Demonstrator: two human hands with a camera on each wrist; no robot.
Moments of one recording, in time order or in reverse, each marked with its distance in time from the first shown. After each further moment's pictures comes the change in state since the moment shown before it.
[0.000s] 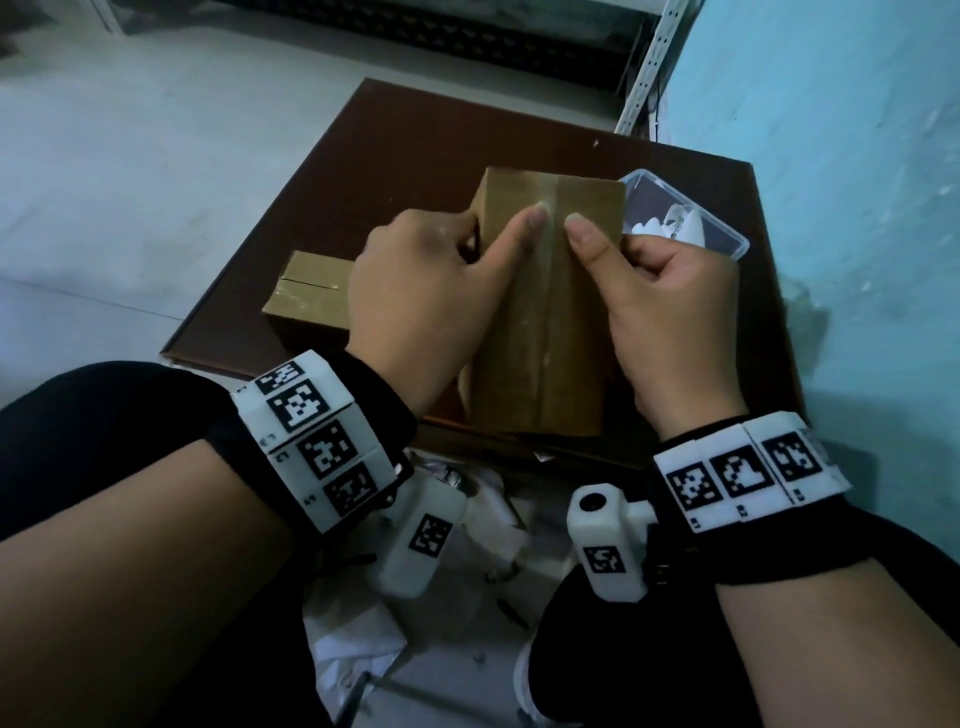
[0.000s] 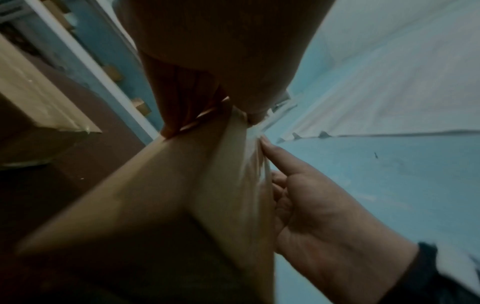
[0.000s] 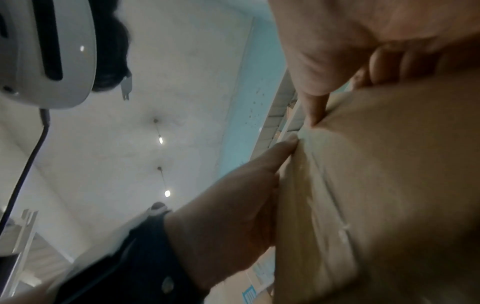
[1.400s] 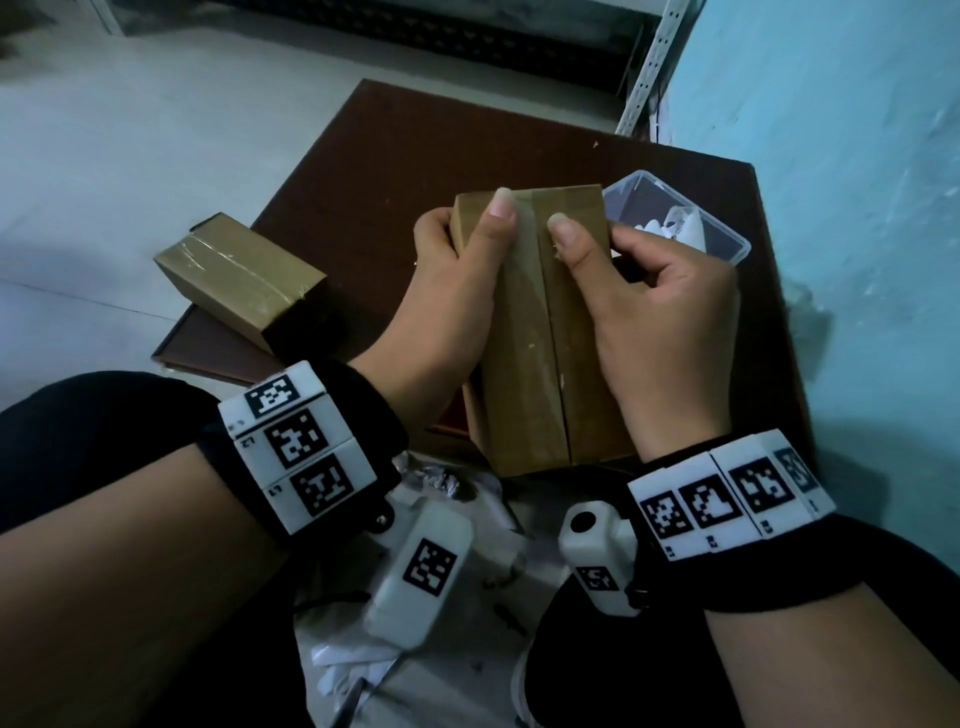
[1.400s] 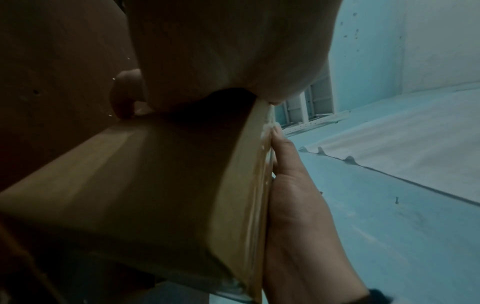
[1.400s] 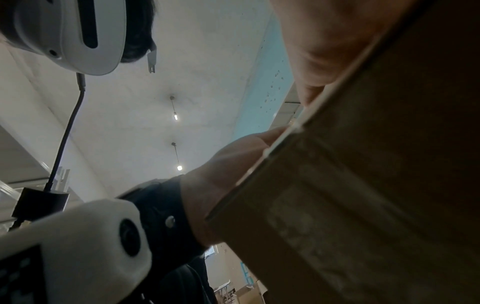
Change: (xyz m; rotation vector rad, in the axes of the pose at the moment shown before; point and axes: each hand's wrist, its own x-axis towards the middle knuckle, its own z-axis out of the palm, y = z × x) left_hand -0.003 0.010 0.014 -0.751 -0.200 -0.405; right_hand -0.005 0.003 0.006 -0.012 0.079 -0.231
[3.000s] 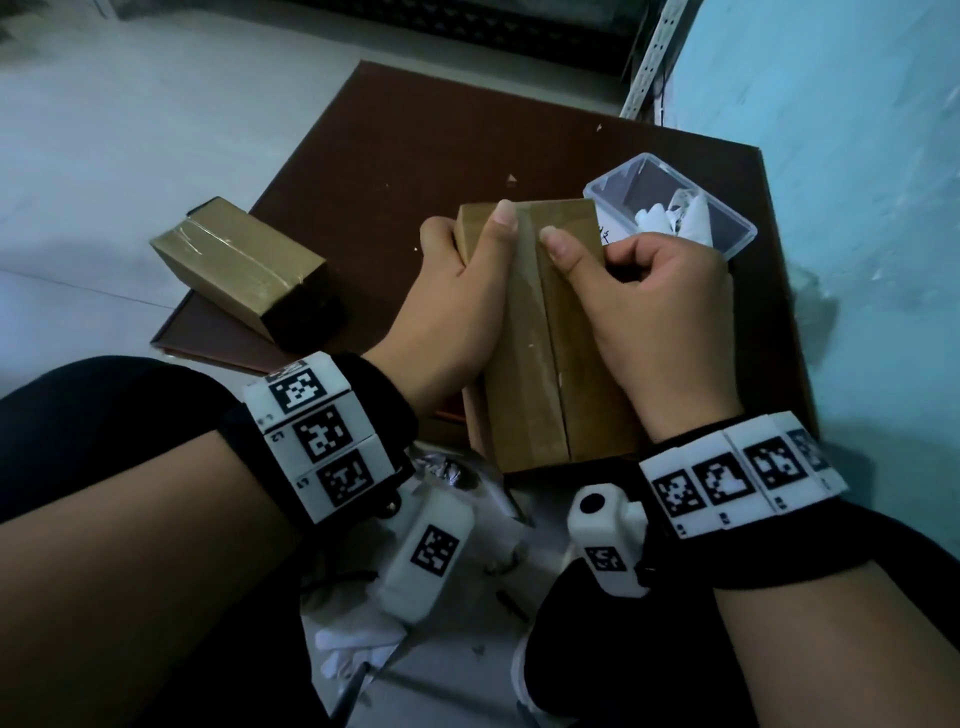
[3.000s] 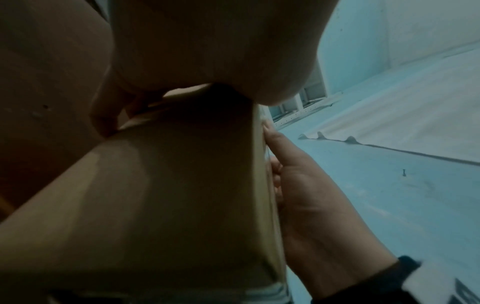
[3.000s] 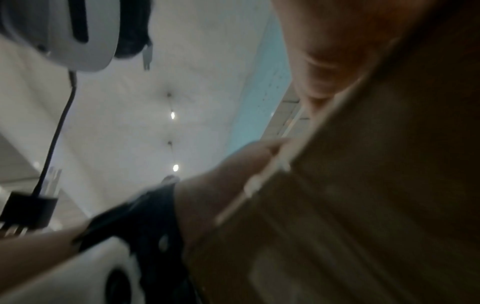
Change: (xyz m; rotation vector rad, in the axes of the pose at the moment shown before) left_hand 0.004 -0.013 0.000 0.224 0.056 -0.019; right_hand 0.004 0.014 -0.002 -0.304 -0.074 0.104
